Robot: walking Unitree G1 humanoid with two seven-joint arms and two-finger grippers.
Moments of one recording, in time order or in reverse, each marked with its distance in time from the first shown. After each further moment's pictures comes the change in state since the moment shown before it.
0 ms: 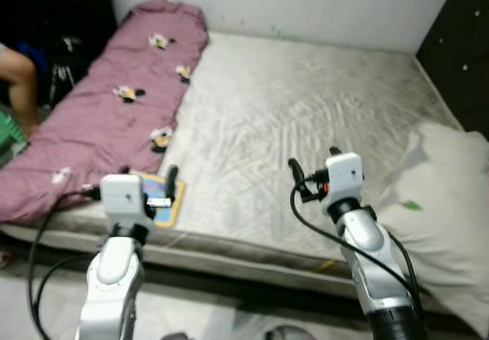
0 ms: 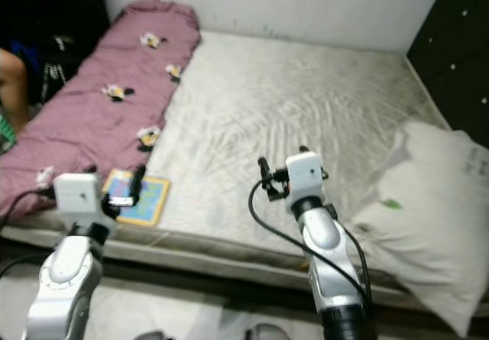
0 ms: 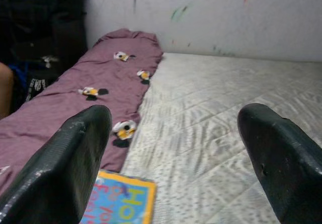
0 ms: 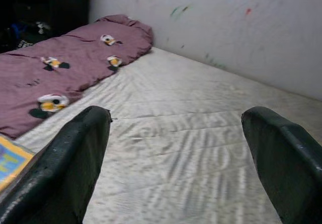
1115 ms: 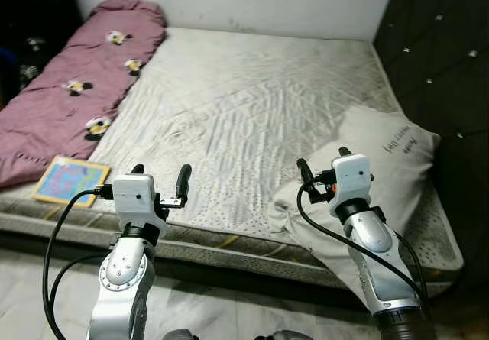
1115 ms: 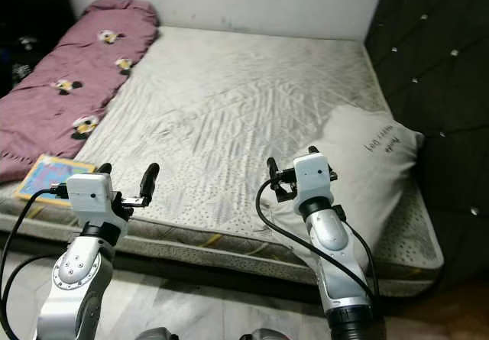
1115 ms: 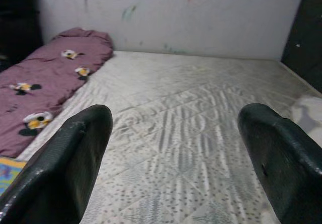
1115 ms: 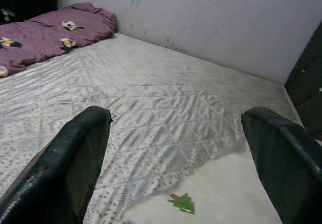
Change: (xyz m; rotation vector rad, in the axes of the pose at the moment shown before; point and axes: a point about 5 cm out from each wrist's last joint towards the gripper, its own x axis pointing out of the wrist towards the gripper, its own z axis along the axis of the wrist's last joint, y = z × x) left arm 0.002 -0.011 0.001 -0.036 -0.013 -0.050; right arm -0.002 -0.008 -0.003 -0.020 0.012 -0.038
